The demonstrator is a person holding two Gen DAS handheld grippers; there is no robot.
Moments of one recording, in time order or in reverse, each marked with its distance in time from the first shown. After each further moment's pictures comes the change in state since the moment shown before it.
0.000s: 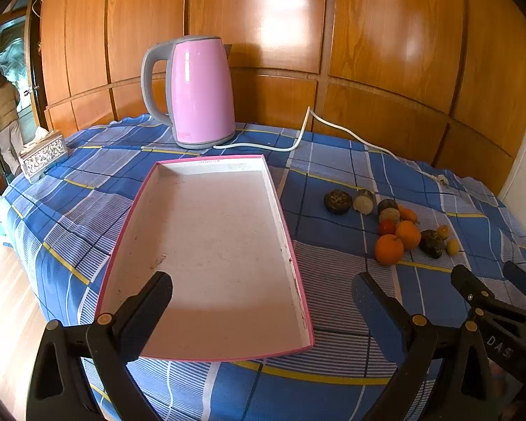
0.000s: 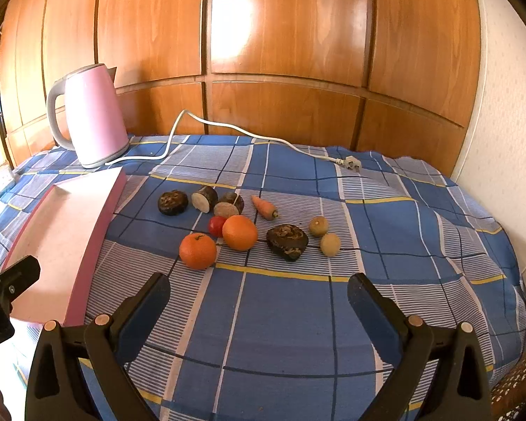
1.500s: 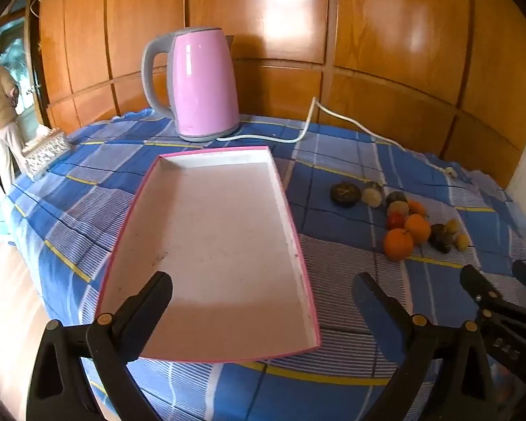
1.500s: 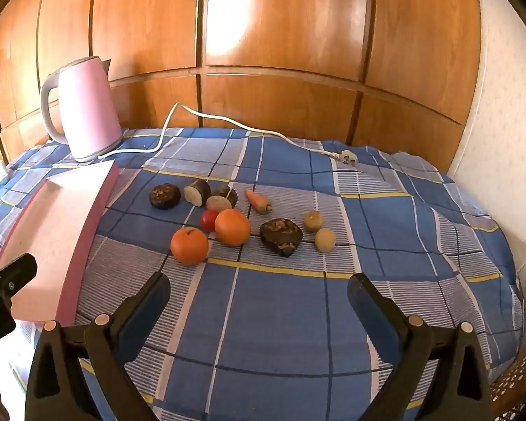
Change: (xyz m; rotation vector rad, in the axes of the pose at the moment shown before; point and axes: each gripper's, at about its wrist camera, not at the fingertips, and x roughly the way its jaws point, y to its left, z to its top) left arm 0.009 -0.002 -0.001 -0.002 0.028 0.011; right arm 0.006 -0.004 0.001 -0.006 0.039 -0.017
